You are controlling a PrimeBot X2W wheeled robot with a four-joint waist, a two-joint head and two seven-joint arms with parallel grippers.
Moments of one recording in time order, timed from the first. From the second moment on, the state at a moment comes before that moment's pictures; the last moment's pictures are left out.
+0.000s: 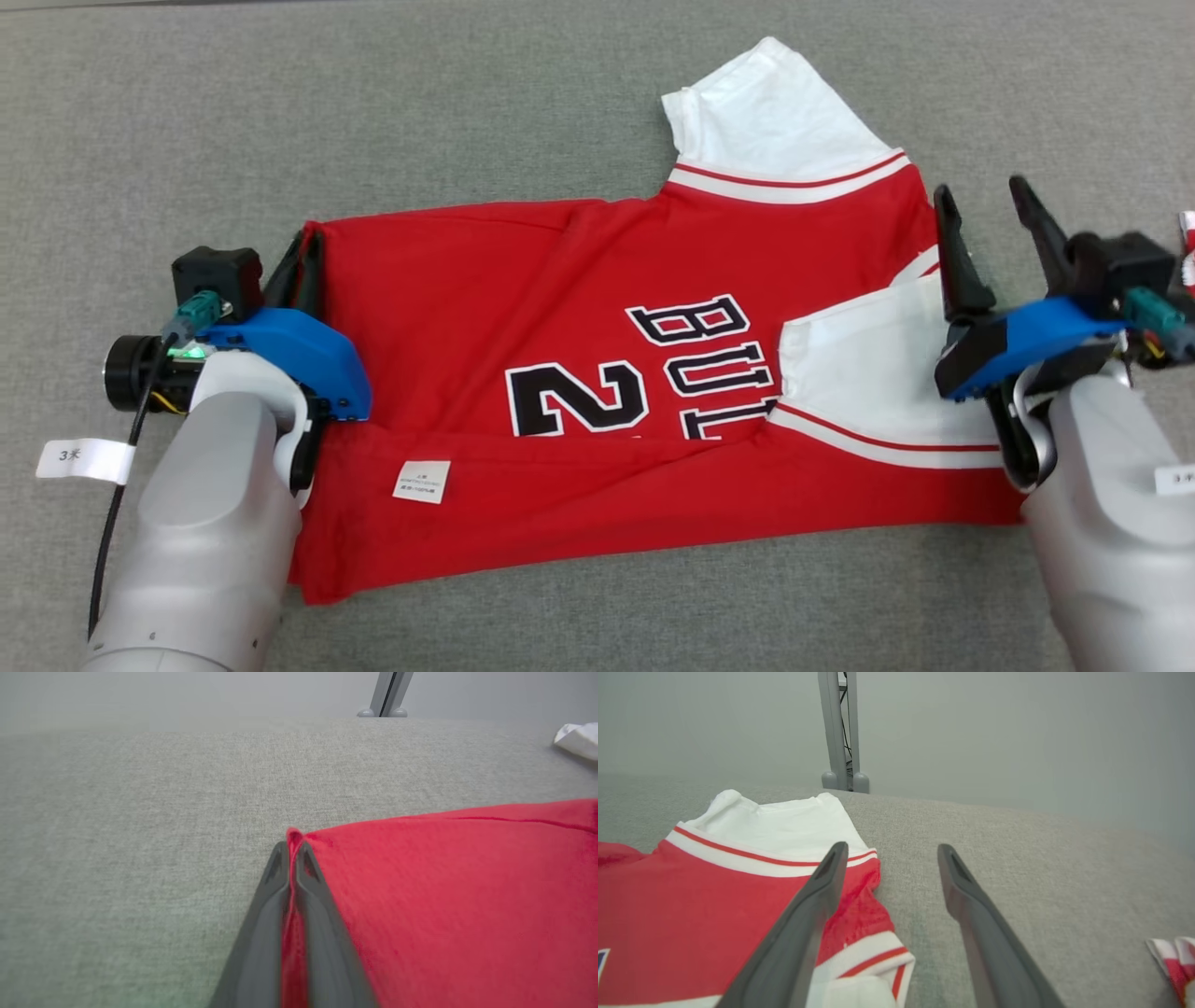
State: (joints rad) left arm -0.78 0.15 -0.21 1.07 -0.26 -0.13 -0.23; right arm -0.63 -0.15 -0.02 0.66 0.09 0.13 -0.26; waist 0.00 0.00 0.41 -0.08
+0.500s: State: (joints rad) left arm -0.78 0.11 -0.24 0.89 -0.24 -0.12 -0.26; right arm -0.97 -0.29 0.07 0.94 0.07 0.13 -0.03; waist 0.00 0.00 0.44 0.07
